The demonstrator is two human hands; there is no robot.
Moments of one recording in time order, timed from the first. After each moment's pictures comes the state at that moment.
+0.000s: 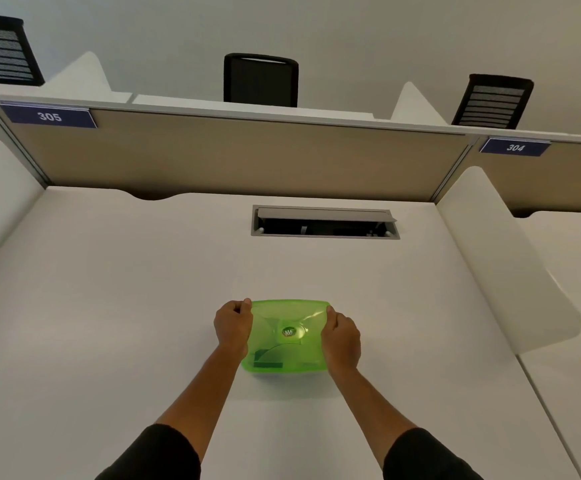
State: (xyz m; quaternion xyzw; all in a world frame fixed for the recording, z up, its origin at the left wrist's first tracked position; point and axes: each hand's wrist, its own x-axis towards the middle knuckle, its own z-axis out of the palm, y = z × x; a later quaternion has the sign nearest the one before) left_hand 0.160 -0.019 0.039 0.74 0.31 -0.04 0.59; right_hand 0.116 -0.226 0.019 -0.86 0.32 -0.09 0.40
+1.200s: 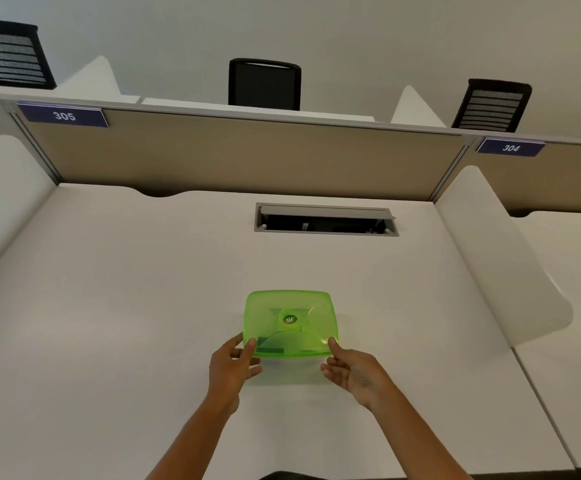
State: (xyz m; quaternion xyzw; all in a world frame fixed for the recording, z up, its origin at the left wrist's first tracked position) left_hand 0.041 0.000 0.035 0.64 0.27 -0.09 0.72; right_hand 0.031 -0.266 0.060 -0.49 0.38 0.19 0.76
